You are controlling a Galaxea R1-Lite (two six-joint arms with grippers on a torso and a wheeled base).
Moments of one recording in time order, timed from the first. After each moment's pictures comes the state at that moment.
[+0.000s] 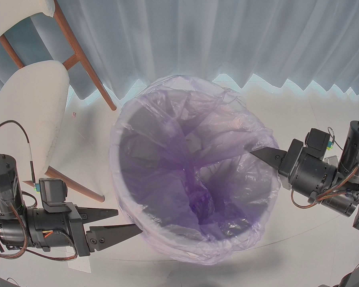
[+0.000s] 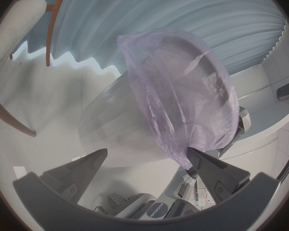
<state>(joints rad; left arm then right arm) -0.55 1.24 -0.42 -0.49 -0.43 -0.42 0.71 1.48 -0.57 -0.83 0.06 0.83</state>
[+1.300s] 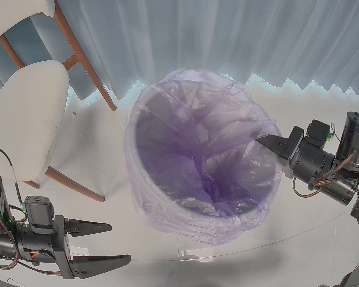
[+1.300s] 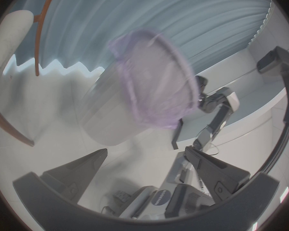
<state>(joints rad) -0.52 1.13 -0.31 -0.49 -0.56 -0.27 0.63 1.51 -0.62 -0.83 0.06 0.84</state>
